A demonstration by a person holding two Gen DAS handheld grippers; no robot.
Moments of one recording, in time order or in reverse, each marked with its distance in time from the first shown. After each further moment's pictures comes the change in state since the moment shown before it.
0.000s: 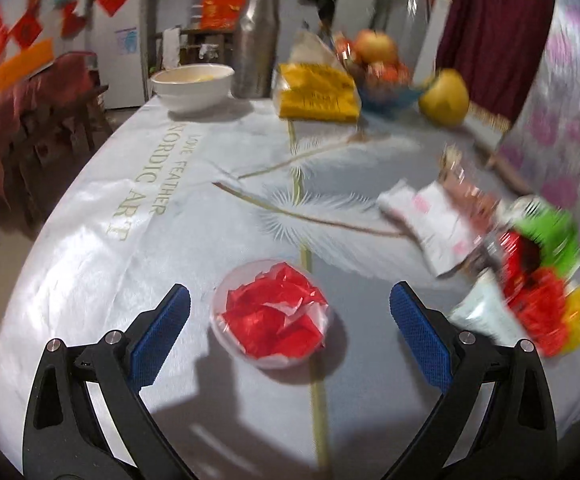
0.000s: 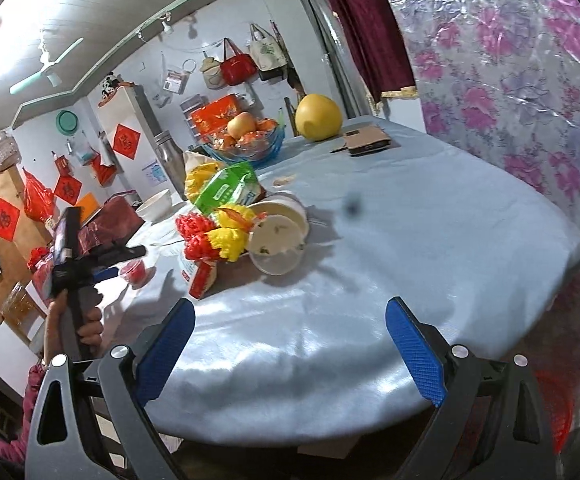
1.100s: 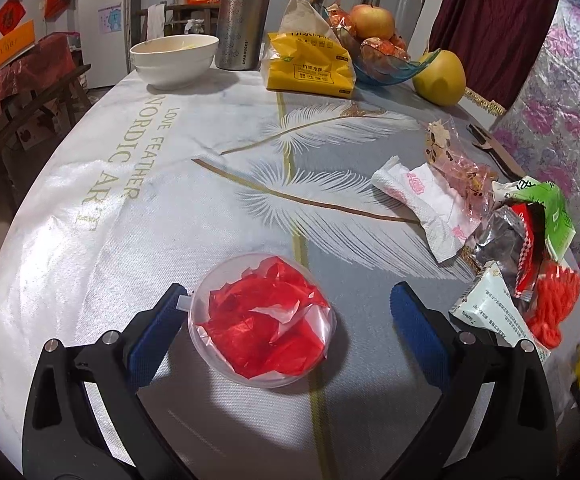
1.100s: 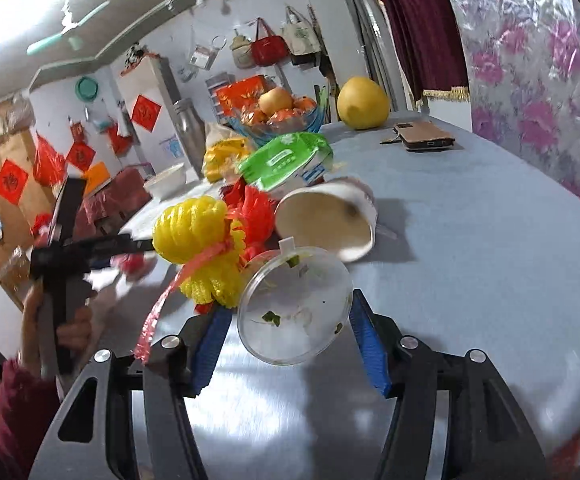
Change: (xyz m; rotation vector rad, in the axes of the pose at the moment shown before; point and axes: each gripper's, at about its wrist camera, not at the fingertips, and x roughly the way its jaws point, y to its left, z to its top) left arm 0.019 0.005 0.004 -0.018 0.073 -0.069; right arm 0.065 0.043 0.004 -0.140 0.042 0.007
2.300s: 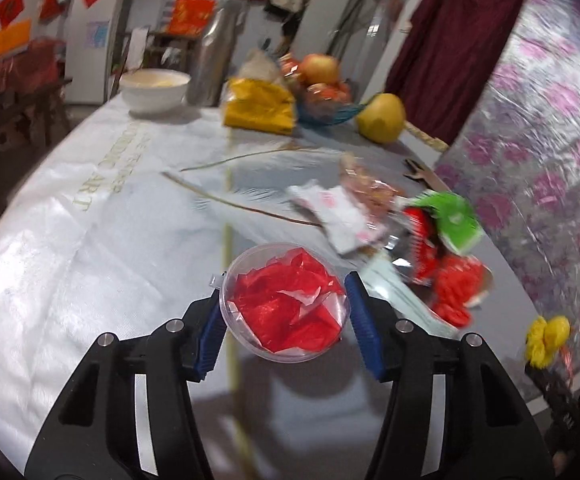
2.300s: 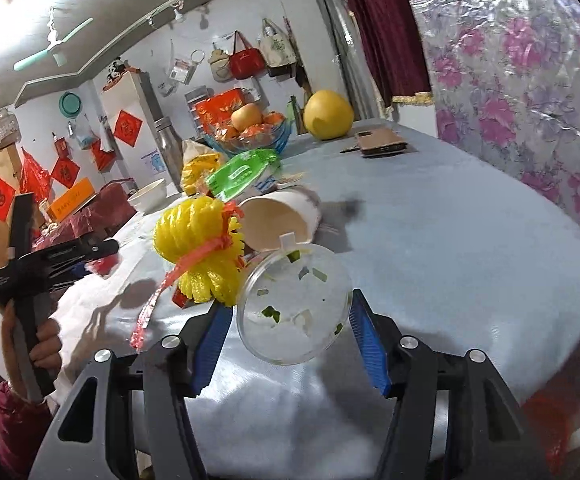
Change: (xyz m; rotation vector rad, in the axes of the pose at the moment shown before) left arm -0.070 -0.033 -0.038 -0.013 -0.171 -0.160; right arm -0.041 -0.046 -0.007 0.091 -0.053 -0.044
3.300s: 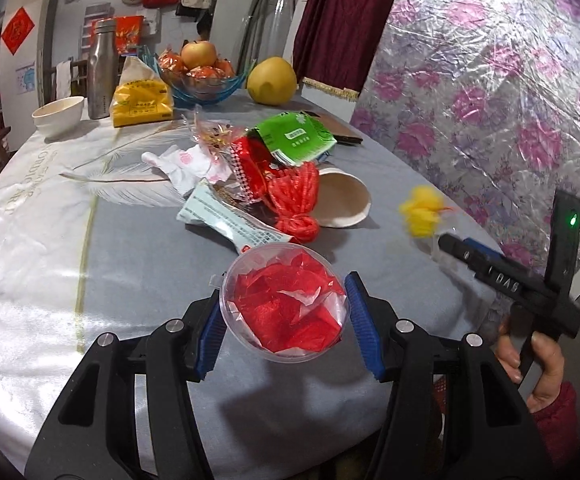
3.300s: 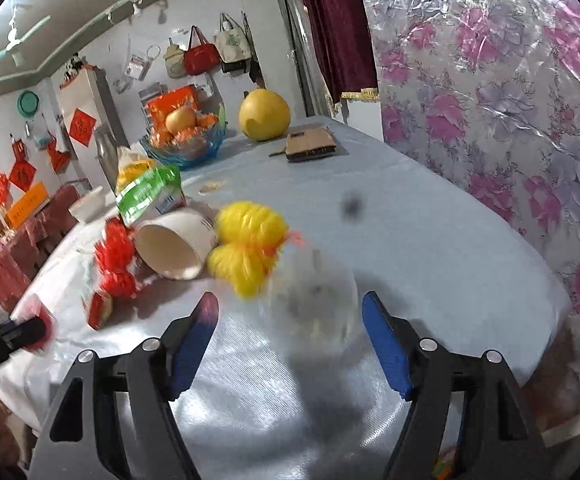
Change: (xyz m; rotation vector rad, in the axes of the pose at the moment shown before) left arm -0.014 -0.108 -0.059 0.221 0.051 -0.140; right arm 0.027 -0.053 0.019 0.002 0.047 -0.163
